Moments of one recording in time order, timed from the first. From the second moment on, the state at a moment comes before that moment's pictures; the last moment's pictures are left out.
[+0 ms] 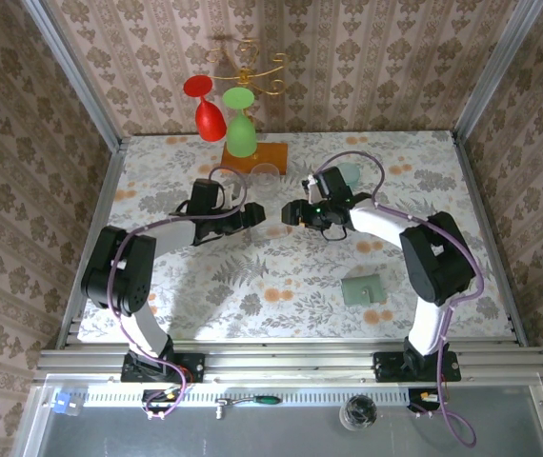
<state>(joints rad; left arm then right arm) -0.38 1.73 0.92 0.05 0.59 -0.57 0.44 1.86 1.20 -0.21 -0.42 0.55</state>
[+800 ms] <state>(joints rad) -0.42 1.86 1.05 0.08 0.59 -0.60 0.43 1.98 1.25 -0.15 -0.43 0.53</state>
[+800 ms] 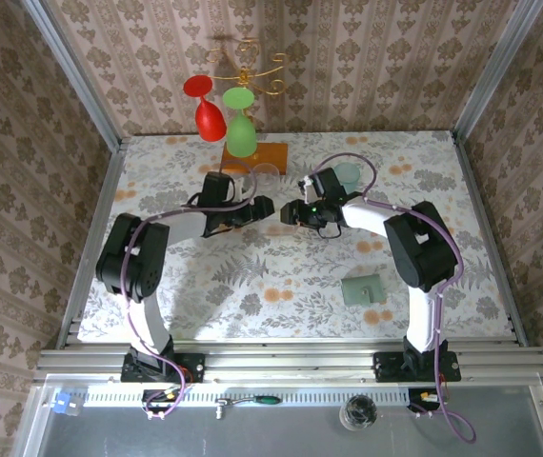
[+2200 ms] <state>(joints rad) -0.51 2.00 1.17 0.20 0.67 -0.71 0.31 1.87 1.16 -0.20 -0.38 0.49</state>
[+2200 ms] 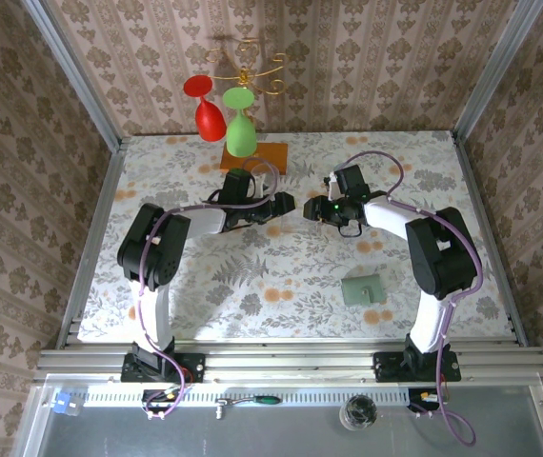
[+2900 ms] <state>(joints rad) -0.51 2.00 1.17 0.20 0.67 -0.72 0.31 1.87 1.16 -0.20 -0.39 0.49</state>
